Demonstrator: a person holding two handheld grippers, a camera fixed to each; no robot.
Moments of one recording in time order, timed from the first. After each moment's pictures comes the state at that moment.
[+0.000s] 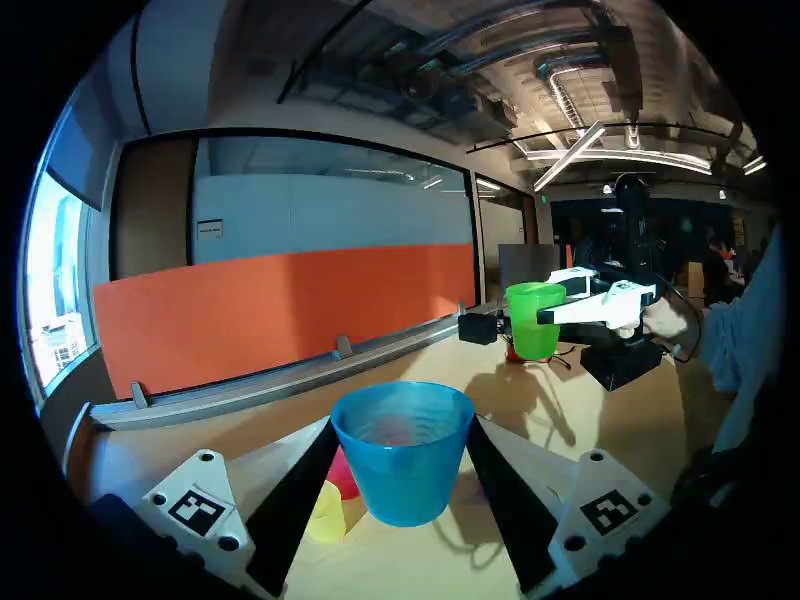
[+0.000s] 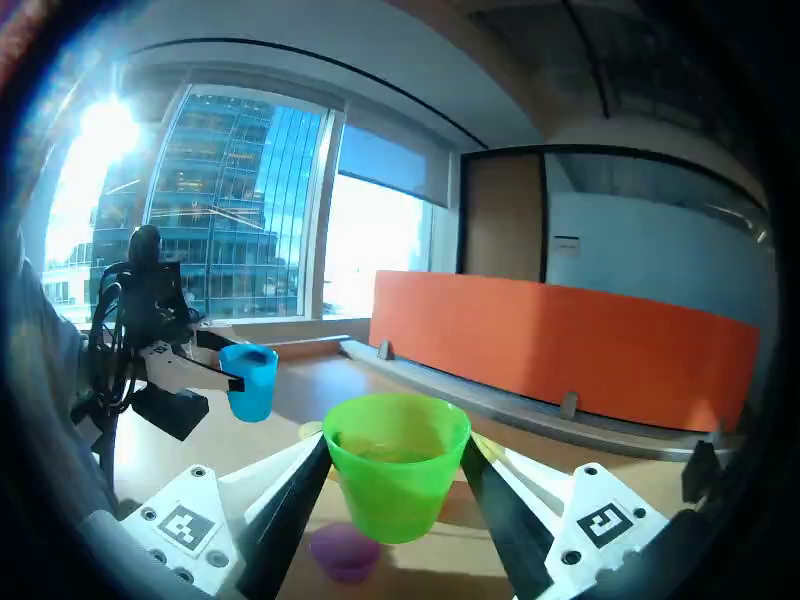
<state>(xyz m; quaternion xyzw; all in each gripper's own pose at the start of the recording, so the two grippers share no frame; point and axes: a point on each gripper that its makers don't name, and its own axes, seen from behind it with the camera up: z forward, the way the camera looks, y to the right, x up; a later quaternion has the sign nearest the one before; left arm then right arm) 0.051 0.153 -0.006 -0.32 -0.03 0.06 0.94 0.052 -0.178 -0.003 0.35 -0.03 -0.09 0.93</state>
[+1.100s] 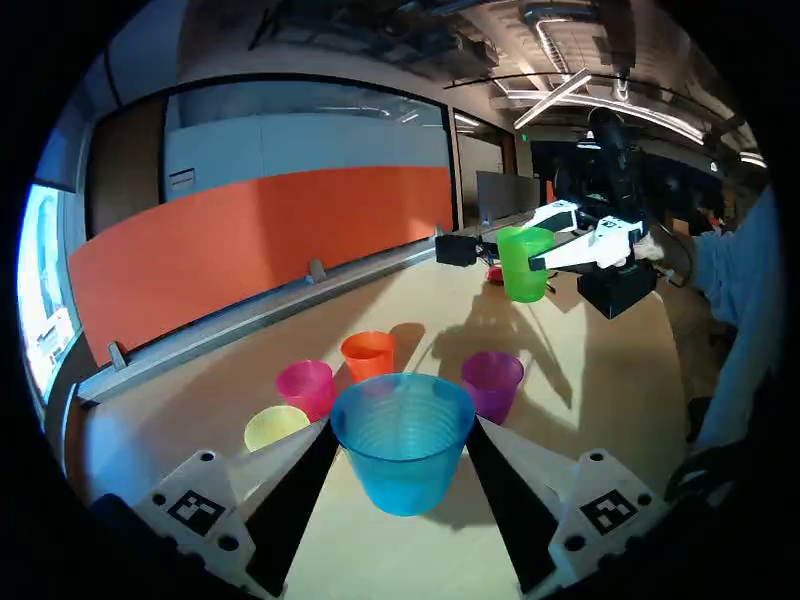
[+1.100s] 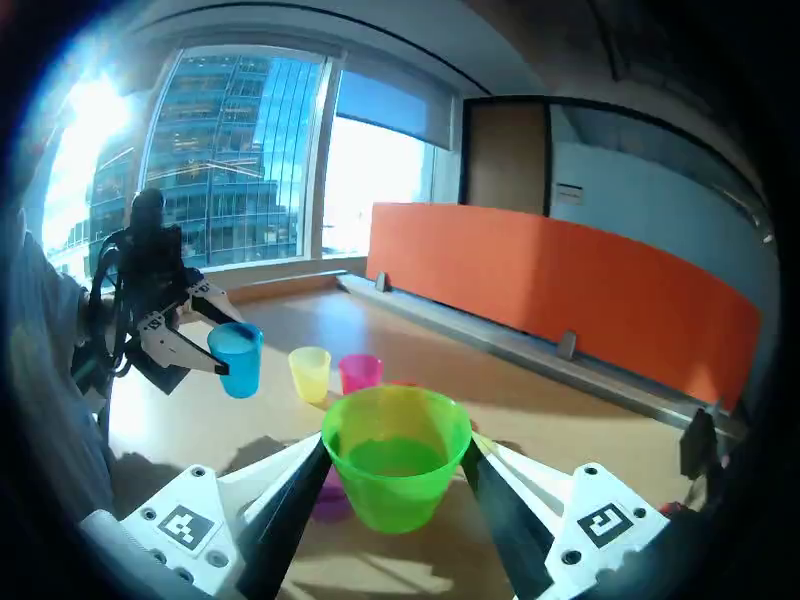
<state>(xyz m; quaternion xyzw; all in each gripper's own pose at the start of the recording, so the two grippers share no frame) -0.035 0.160 -0.013 -0.35 -0.14 0.11 0.92 -0.021 -0.138 -0.007 0.35 -0.13 -0.12 0.92</state>
